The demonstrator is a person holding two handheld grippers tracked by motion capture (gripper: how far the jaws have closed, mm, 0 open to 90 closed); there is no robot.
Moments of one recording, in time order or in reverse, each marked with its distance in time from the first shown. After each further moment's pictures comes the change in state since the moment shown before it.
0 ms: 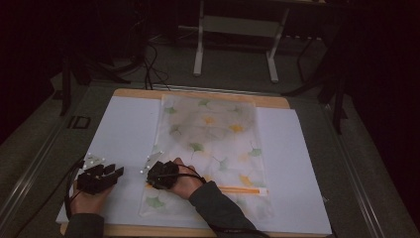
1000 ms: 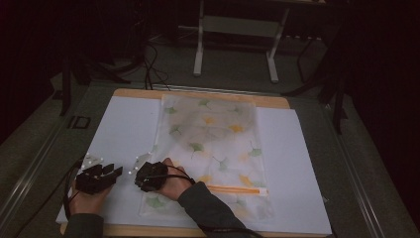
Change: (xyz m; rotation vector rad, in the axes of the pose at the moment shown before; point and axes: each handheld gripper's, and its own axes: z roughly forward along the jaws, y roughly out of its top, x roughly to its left) left arm 0.002 -0.001 -0.001 -0.004 0.003 -0.008; right arm 0.010 0.022 0.019 -0.021 -0.003 -0.016
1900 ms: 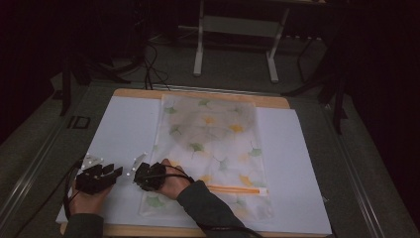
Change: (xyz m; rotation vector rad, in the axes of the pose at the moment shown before) left arm 0.000 0.000 0.000 -0.002 0.001 0.000; right arm -0.002 0.002 0.008 0.067 0.016 -0.002
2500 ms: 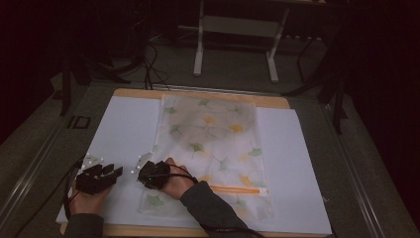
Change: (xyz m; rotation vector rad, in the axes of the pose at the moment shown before) left arm 0.000 0.000 0.000 0.000 0.001 -0.001; right arm -0.002 -0.006 -0.012 -0.042 -0.031 0.025
